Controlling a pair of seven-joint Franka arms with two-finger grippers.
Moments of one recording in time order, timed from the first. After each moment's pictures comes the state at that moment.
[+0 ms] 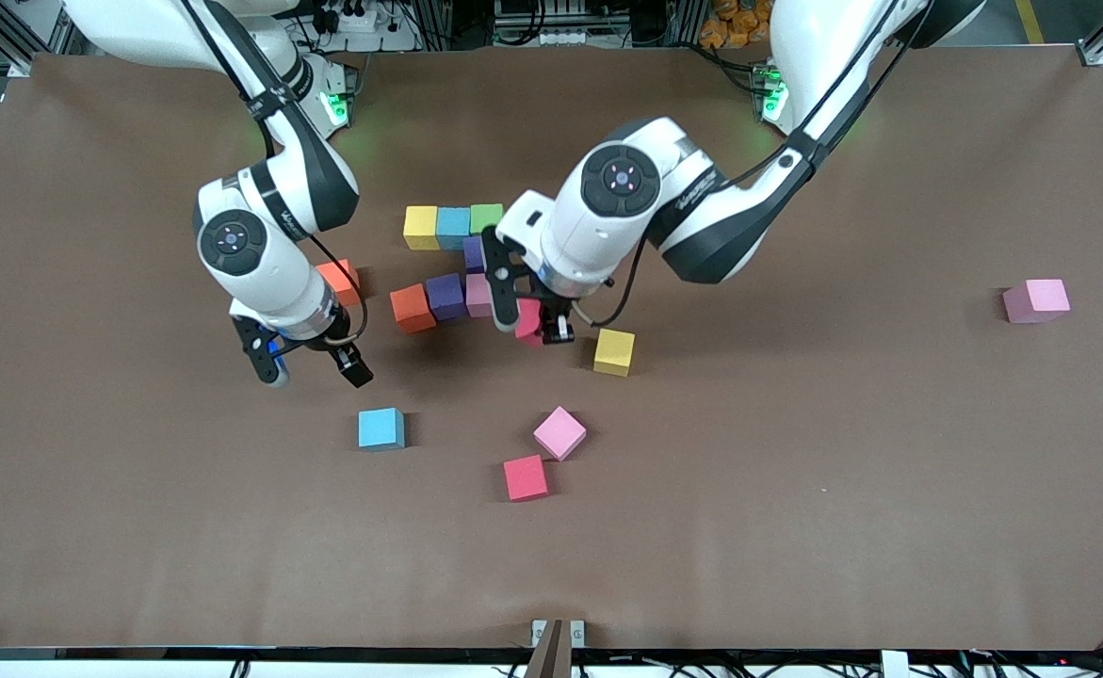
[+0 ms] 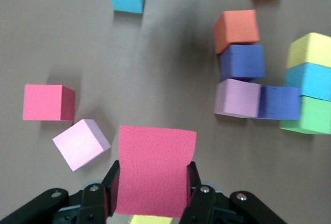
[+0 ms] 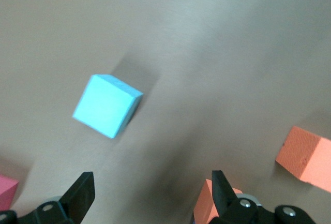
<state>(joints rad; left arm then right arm) -0.41 0.69 -0.48 -1.27 0.13 2.07 0.52 0.06 0.31 0.31 -1.94 -0.11 2.29 1.30</state>
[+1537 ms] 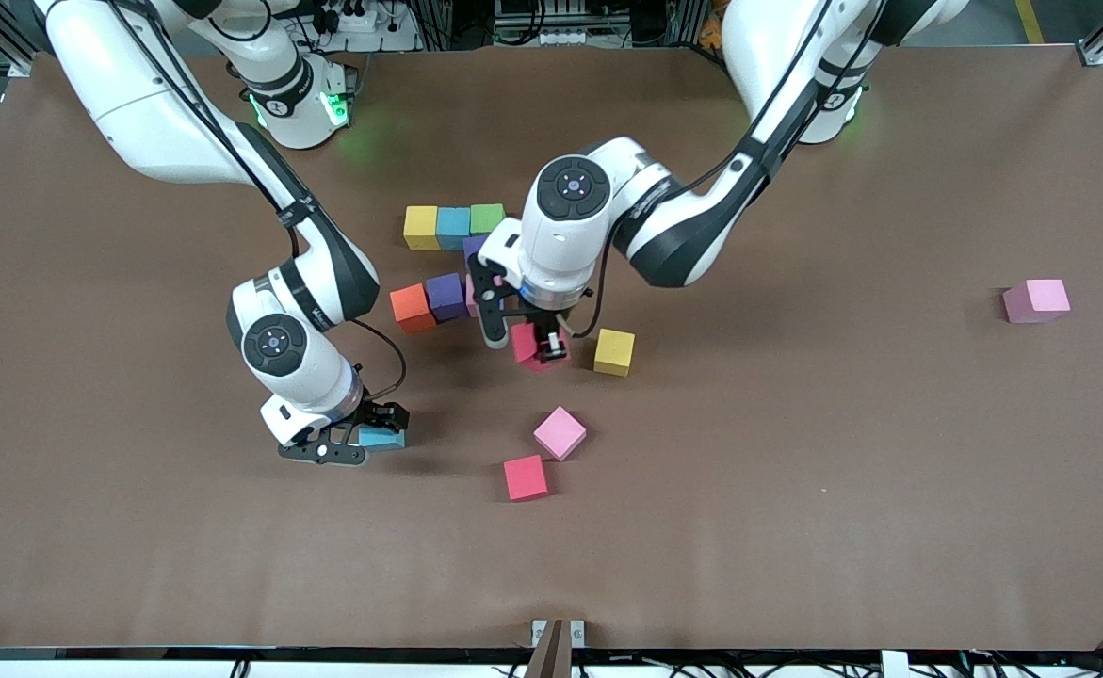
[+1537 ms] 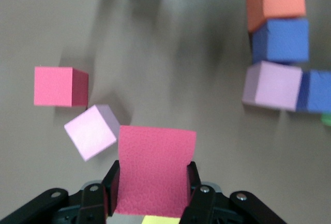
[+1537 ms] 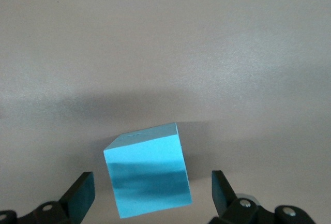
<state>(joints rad) -0.59 0.67 -0.27 -1.26 0.13 2.02 0.54 0.07 0.69 0.30 -1.64 -0.29 2.35 0.60</state>
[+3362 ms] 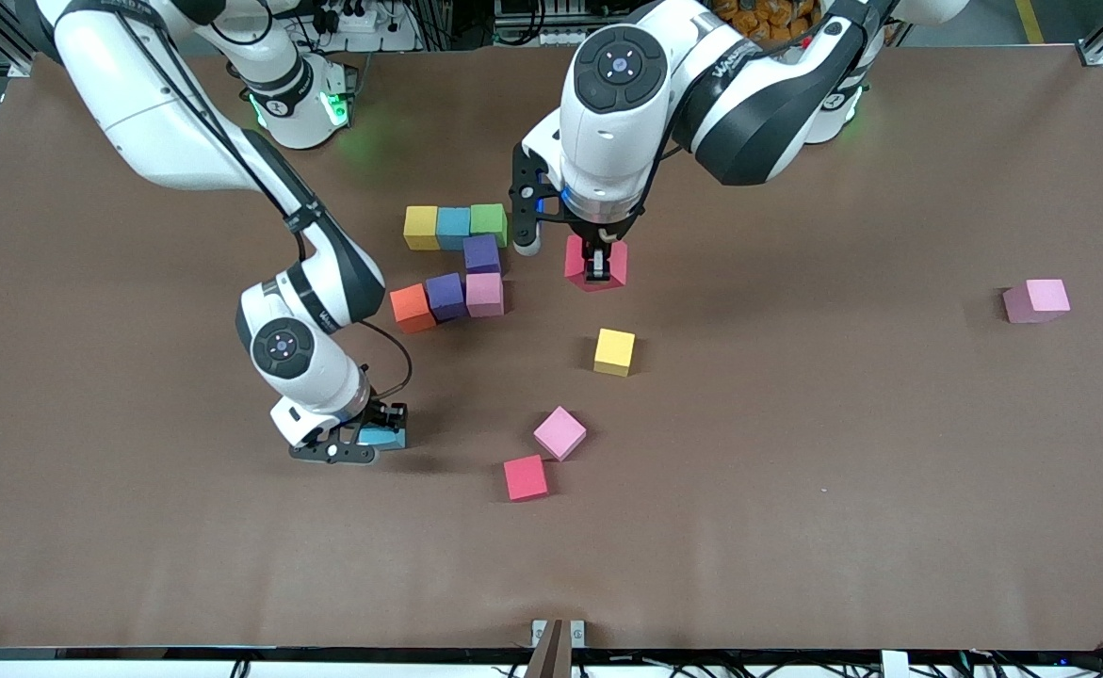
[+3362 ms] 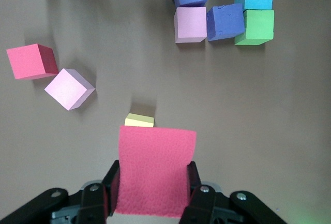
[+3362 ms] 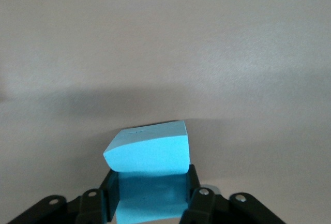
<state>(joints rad) -0.56 0.46 -0.27 -1.26 0.05 1.67 0.77 0.09 0.66 0.31 -1.67 -0.29 2.35 0.57</state>
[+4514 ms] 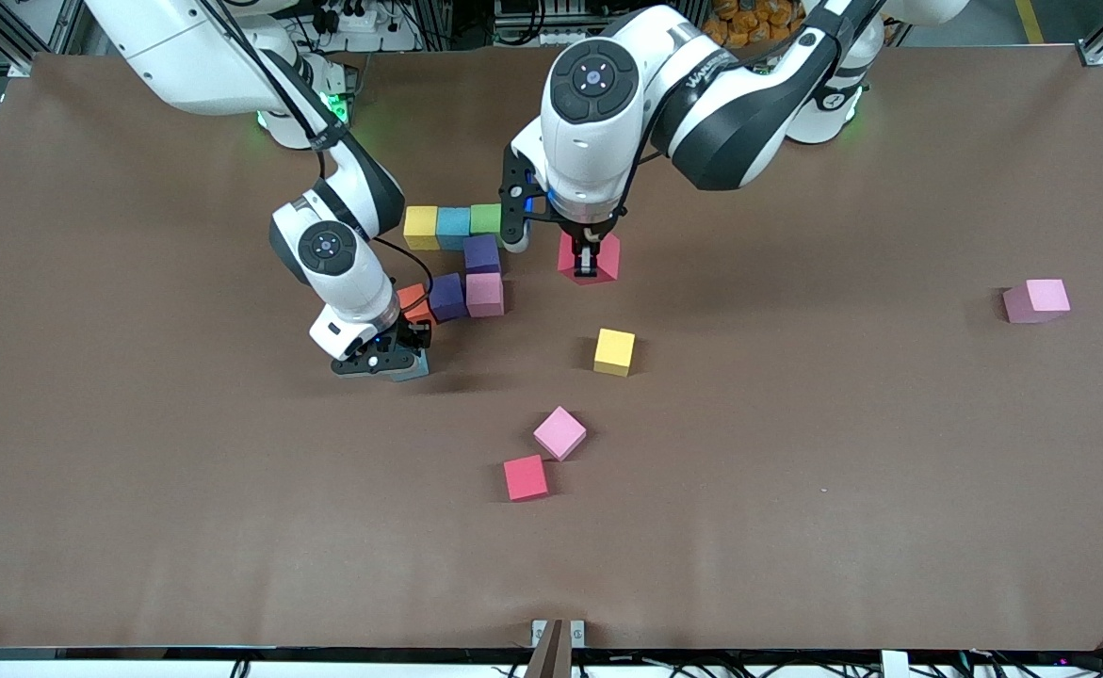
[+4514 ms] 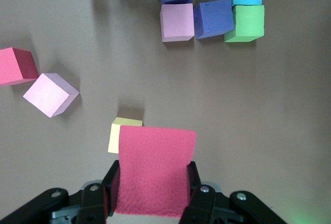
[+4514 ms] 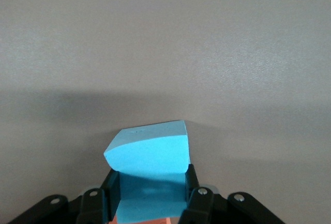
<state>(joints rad) -0.59 0.47 -0.27 -1.28 0.05 1.67 0.77 0.14 0.44 0.32 -2.10 -0.27 2.55 0.57</state>
